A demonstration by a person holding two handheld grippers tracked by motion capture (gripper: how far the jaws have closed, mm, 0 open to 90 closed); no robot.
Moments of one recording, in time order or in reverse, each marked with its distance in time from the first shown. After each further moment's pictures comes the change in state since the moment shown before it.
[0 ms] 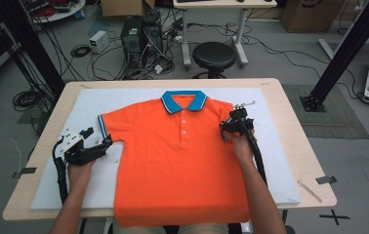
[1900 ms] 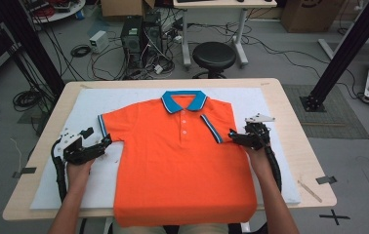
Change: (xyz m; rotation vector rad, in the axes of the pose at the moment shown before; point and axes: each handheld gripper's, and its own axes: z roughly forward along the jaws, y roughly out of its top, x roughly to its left) left arm 0.004 0.002 0.001 0.005 -0.025 -0.062; right arm -0.023 -0.049 -0.054 -0.209 0.035 -0.165
